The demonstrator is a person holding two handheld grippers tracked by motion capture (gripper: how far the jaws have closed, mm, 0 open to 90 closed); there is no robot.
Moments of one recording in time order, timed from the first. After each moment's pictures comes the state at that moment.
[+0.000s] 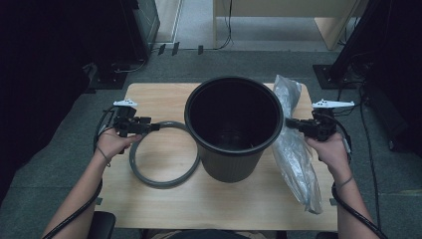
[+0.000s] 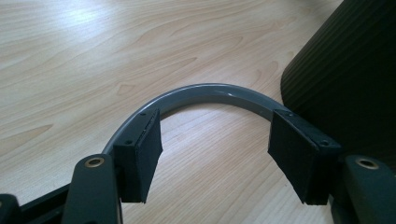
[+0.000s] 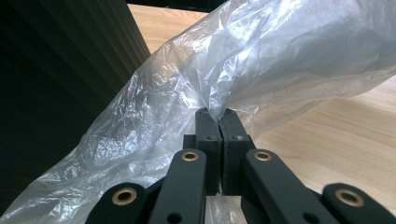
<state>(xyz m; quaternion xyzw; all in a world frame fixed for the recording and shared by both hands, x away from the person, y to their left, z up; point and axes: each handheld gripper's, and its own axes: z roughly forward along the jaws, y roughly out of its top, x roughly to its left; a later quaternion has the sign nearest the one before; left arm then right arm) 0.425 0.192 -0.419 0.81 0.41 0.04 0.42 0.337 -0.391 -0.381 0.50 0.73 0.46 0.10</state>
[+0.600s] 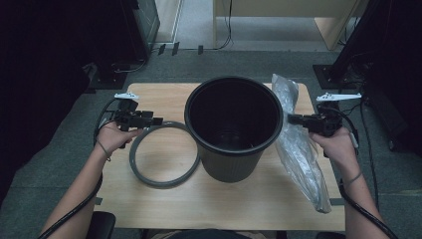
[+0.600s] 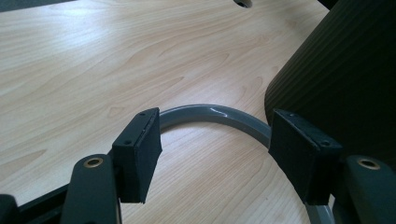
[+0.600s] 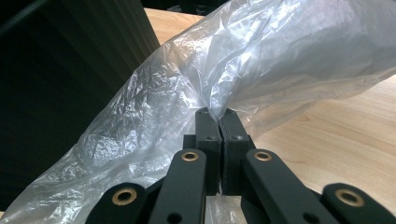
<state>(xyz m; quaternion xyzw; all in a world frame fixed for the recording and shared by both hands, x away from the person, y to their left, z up) 0.430 0.179 -0.394 0.81 0.40 0.03 0.42 0.336 -0.394 -0.354 0.49 0.74 0.46 0.09</state>
